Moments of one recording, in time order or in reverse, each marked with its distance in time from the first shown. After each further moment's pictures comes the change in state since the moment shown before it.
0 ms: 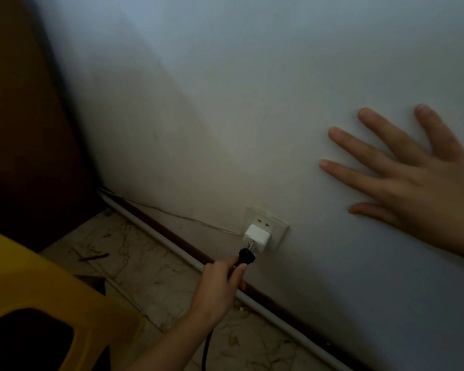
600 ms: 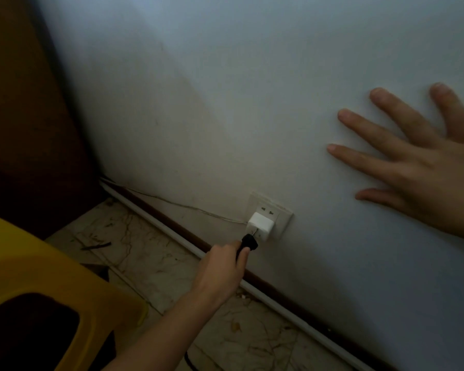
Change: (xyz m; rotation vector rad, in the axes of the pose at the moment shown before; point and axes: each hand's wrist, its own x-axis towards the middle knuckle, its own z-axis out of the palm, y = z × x) left_hand 0.005 0.005 -0.005 0.247 -0.005 0.047; right_hand 0.000 -0.002 0.001 0.075 0.003 0.022
